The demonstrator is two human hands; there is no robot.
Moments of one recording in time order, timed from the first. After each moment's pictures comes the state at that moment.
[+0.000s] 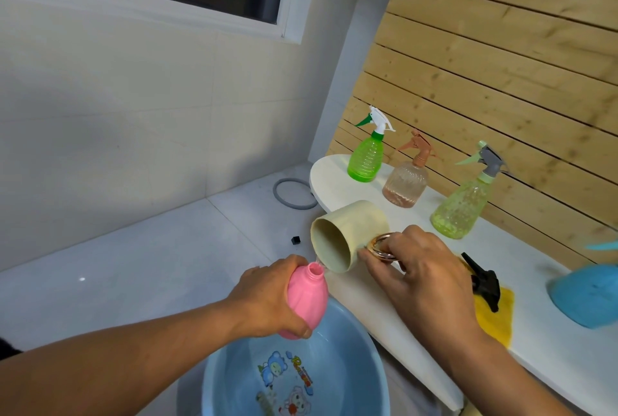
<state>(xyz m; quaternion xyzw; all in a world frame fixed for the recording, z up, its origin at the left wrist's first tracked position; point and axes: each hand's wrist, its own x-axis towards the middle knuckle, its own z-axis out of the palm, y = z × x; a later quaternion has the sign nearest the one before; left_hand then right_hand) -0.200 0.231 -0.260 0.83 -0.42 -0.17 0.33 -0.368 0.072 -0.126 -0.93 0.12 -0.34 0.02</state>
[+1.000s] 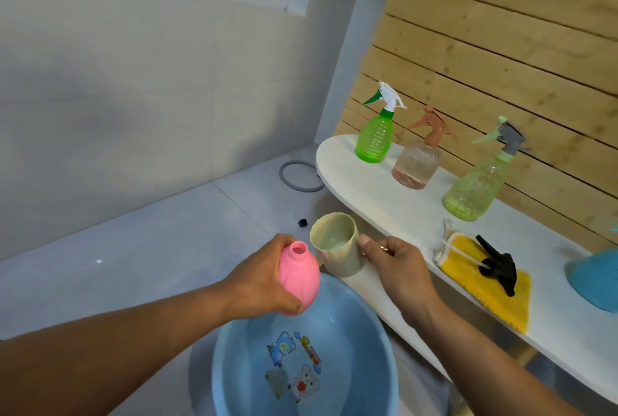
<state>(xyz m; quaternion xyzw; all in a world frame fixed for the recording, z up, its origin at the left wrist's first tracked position) -0.190 0.244 -0.266 0.80 -0.36 -0.23 0.43 -0.323 0.032 -0.209 -0.81 0.33 -0.19 0.45</state>
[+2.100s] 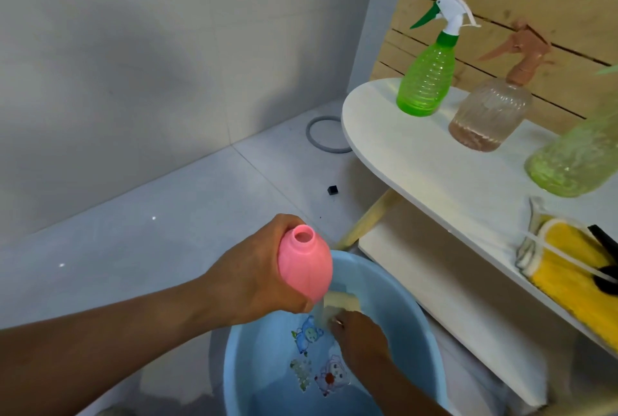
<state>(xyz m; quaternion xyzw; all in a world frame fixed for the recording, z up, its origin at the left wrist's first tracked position) -0.162 0.239 -0.274 0.82 -0.35 -0.22 0.39 -0.293 0.042 -0.449 -0.91 0.30 0.19 0.20</state>
